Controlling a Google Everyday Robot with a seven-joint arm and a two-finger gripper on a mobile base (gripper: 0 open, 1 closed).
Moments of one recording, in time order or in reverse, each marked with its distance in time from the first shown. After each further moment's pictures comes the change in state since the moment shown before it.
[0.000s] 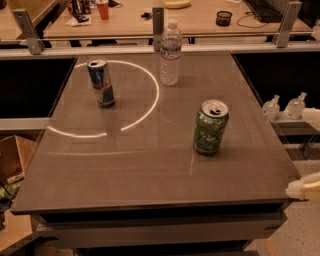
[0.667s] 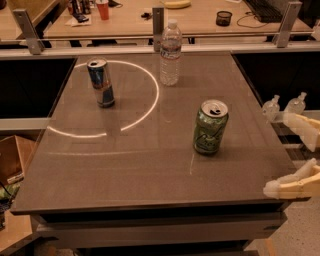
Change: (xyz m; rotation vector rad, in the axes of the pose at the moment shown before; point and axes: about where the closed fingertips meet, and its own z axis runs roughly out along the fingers) arm 0.006 0.006 0.027 -0.008 -0.081 0.033
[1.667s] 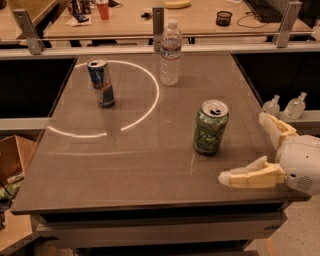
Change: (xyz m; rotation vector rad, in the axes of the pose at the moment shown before) arm 0.009 -0.007 0.062 0.133 -0.041 -0.039
